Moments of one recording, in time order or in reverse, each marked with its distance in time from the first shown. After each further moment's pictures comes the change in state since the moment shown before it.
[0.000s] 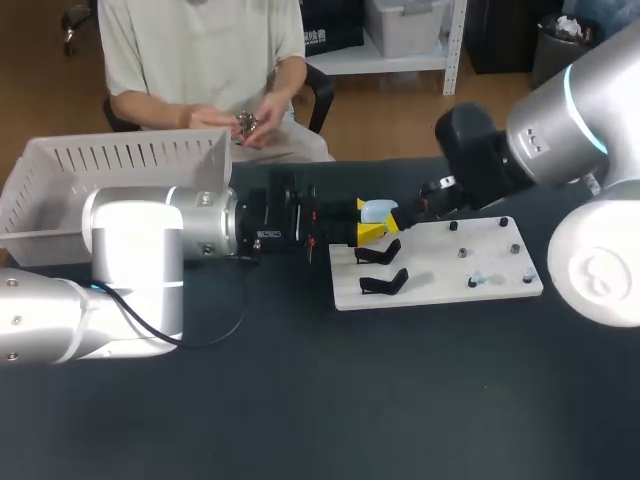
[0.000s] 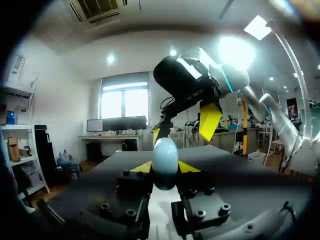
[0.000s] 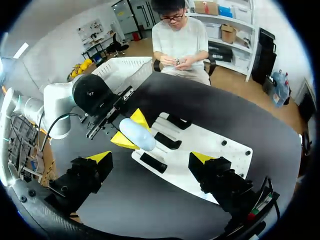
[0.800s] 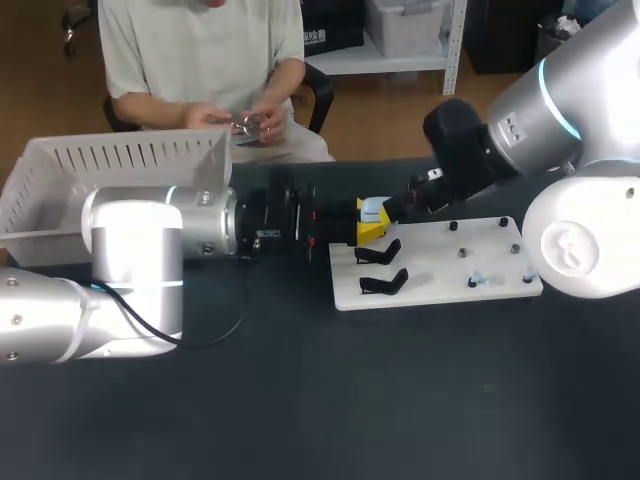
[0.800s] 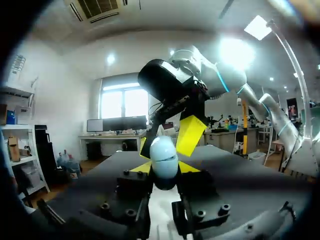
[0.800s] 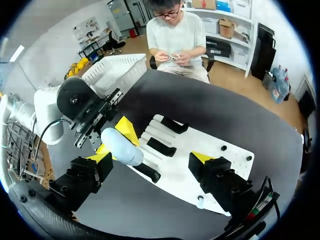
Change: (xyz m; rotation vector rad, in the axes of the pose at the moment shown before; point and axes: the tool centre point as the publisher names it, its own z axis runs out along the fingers) left arm 0.000 0.001 0.000 -0.001 0.000 0.000; right arm -0.013 -0.016 0.020 0.009 0.029 0.030
